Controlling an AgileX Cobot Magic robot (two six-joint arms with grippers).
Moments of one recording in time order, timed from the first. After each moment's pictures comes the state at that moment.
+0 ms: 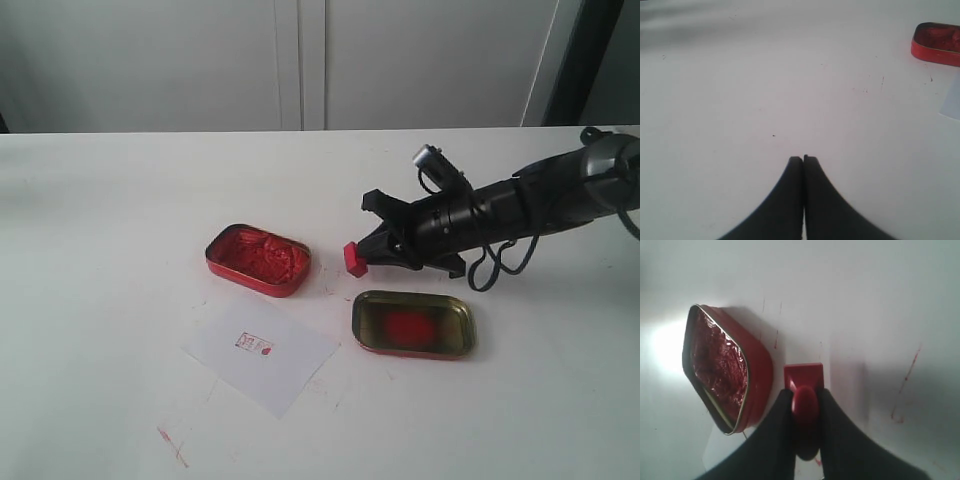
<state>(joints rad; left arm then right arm) -0.01 0.00 0.02 -0.10 0.44 0.13 0.18 2.12 -1.20 1.43 0.69 -0.91</state>
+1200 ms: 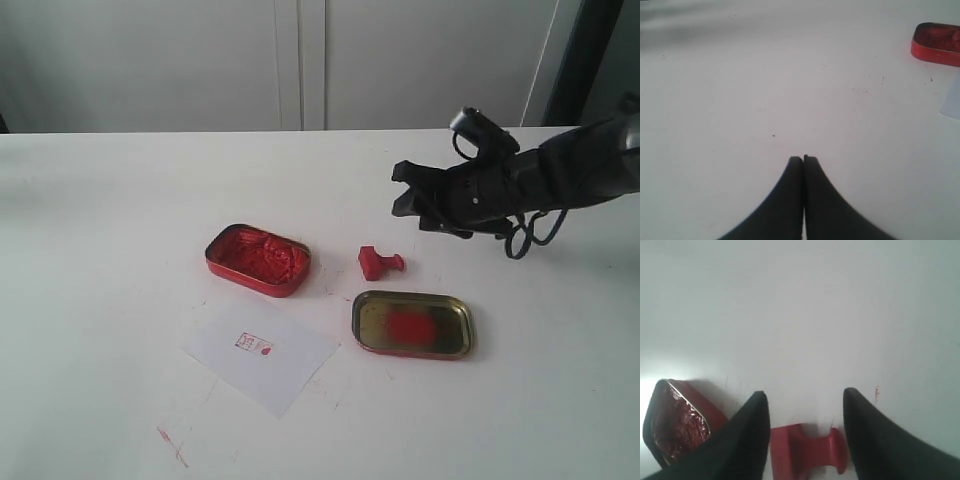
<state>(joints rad) -0.01 0.00 0.02 -0.10 0.44 0.13 0.14 2.02 -1.20 1.35 0.46 -0.88</state>
